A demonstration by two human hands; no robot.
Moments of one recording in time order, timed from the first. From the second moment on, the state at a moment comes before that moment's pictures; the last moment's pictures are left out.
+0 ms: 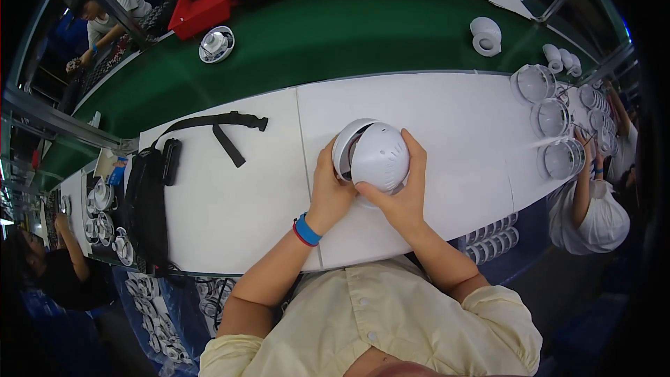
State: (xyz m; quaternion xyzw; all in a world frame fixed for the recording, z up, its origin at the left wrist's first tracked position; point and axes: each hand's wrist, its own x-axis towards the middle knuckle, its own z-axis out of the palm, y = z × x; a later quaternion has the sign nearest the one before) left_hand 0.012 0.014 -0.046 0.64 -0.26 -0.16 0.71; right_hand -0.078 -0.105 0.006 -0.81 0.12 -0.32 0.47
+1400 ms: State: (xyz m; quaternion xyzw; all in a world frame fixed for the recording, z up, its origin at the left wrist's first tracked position) left_hand 0.037 0.056 -0.010 0.57 -0.15 -0.32 0.74; right_hand 0.251 -0.224 0.051 -0.87 0.24 -0.43 0.03
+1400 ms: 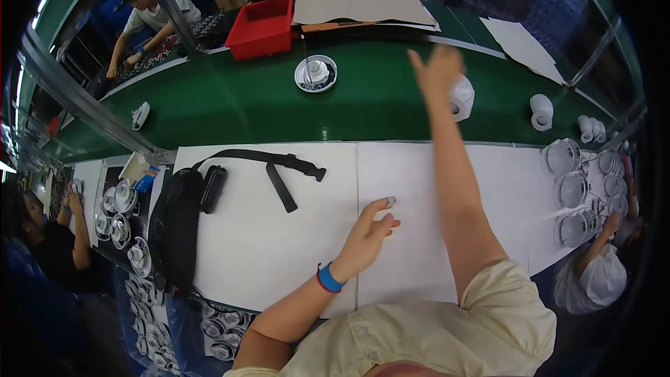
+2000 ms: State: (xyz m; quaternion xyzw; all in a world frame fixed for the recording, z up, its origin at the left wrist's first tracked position) left_hand 0.061 0.051 0.013 0.71 -0.25 0.24 0.61; right_hand 0.095 -0.127 -0.034 -0.66 0.02 0.02 0.75
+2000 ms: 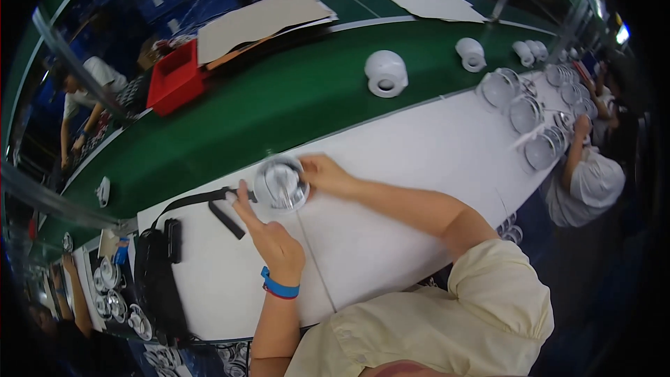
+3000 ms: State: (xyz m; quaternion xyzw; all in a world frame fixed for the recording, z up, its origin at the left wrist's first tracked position) left_hand -0.007 -0.014 0.028 0.73 -0.40 0.31 0.46; right_hand -0.095 -0.327 0.037 -0.92 0.18 -0.35 0.04
